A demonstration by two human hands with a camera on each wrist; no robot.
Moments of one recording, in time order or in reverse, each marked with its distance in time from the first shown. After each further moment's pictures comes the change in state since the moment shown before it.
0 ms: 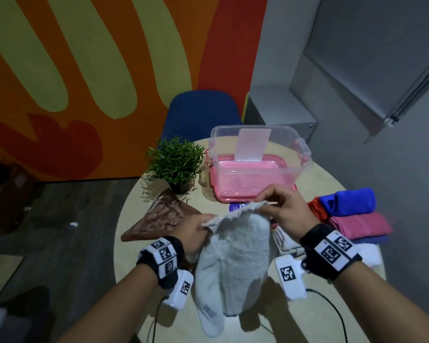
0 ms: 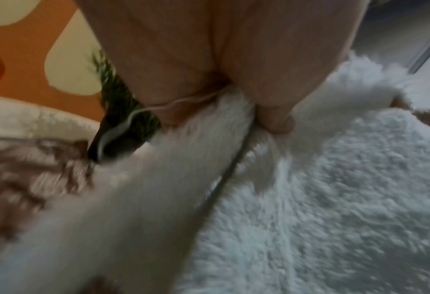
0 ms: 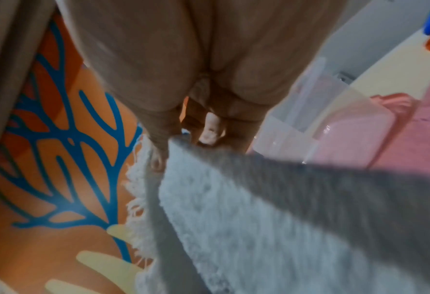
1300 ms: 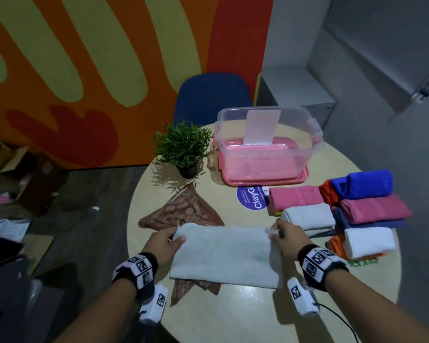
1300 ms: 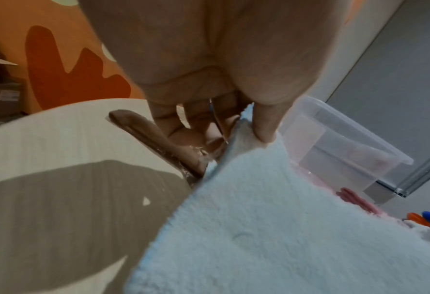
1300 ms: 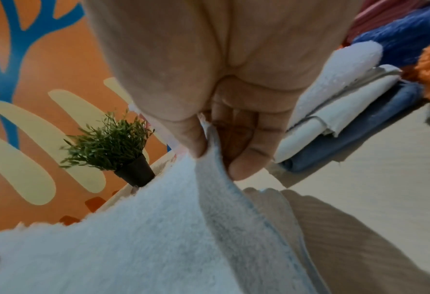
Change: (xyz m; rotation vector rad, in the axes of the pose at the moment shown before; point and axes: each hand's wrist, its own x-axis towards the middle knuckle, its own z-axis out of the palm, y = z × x) left_hand -0.068 -0.086 0.000 0.119 0.162 -0.317; right_hand -0.033 0.137 -0.012 -0.815 -0.104 0.410
